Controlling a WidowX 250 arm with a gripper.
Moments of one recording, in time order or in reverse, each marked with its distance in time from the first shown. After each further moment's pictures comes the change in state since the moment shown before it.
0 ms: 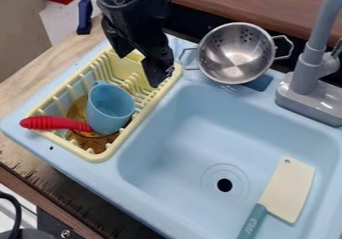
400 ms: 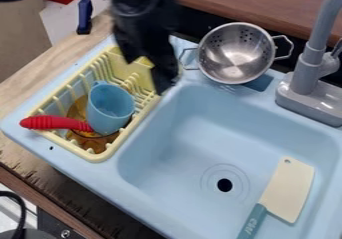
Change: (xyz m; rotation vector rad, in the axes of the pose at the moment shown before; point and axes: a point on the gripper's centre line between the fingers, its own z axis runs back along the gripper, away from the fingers) arm 0.009 -0.015 -0.012 0.004 0.049 -0.104
